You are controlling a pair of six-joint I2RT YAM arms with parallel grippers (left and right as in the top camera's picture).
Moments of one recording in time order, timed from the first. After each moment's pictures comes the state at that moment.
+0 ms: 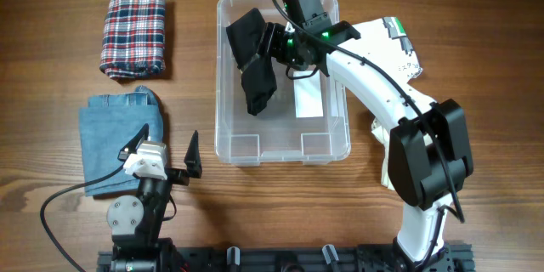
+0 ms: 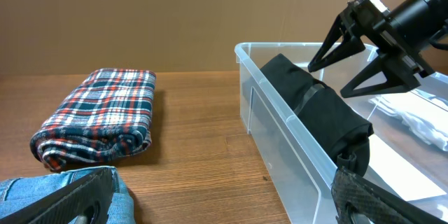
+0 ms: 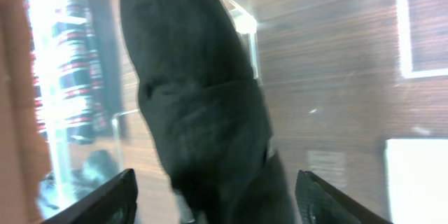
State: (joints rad) left arm 0.03 0.03 0.01 -0.06 0.19 -0.04; right arm 0.48 2.04 1.63 -0.54 -0.23 0.72
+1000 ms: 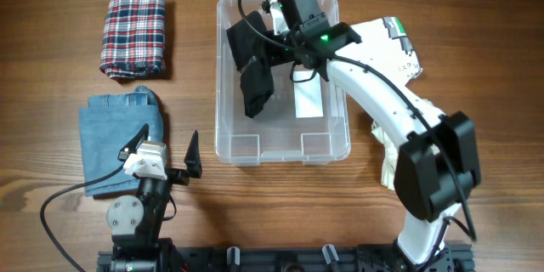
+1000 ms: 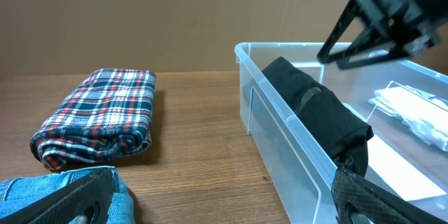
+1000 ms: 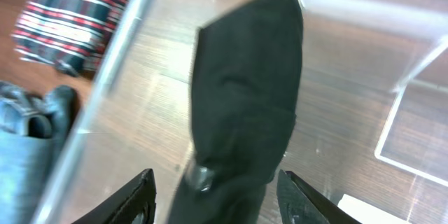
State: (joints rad) left arm 0.03 0.03 0.01 -0.05 0.19 -0.04; right arm 0.52 1.96 1.63 -0.54 -0.21 0.24
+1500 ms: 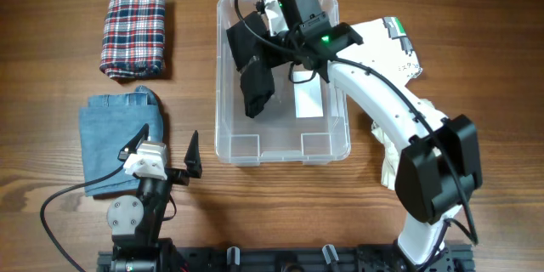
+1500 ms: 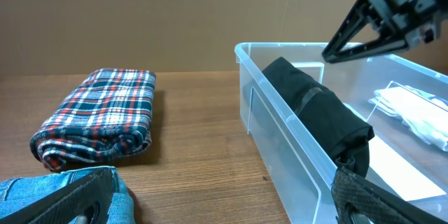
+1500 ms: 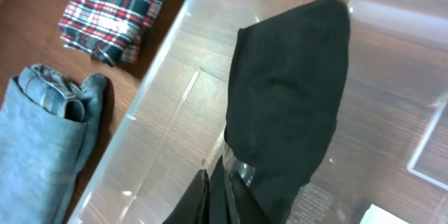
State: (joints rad) left arm 0.03 0.03 0.01 -0.05 0.19 -0.04; right arm 0.53 1.96 1.63 -0.54 -0.29 0.20
